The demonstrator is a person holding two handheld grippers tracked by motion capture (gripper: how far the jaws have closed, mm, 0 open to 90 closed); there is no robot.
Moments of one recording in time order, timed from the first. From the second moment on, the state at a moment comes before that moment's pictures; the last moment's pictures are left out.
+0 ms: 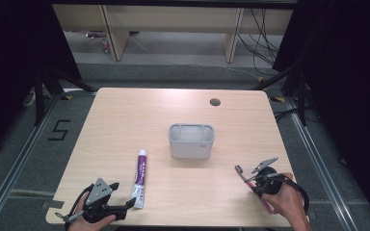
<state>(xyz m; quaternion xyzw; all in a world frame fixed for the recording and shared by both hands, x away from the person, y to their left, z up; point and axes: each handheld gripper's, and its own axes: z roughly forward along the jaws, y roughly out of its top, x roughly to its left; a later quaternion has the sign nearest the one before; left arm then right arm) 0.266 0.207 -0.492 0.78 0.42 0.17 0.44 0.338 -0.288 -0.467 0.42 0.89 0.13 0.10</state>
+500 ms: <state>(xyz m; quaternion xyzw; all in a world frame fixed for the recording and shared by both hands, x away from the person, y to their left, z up) 0.266 0.207 -0.492 0.78 0.41 0.17 0.44 0.351 -0.277 -0.473 0.40 0.91 0.10 0.09</state>
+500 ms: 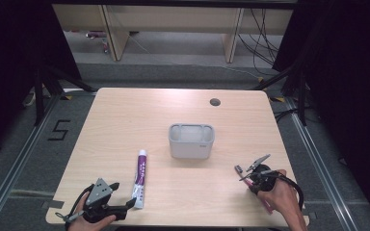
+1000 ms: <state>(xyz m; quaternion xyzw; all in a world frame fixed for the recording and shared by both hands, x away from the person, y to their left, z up) 0.266 0.207 -0.492 0.78 0.41 0.17 0.44 0.359 -0.271 -0.473 0.40 0.91 0.07 0.08</state>
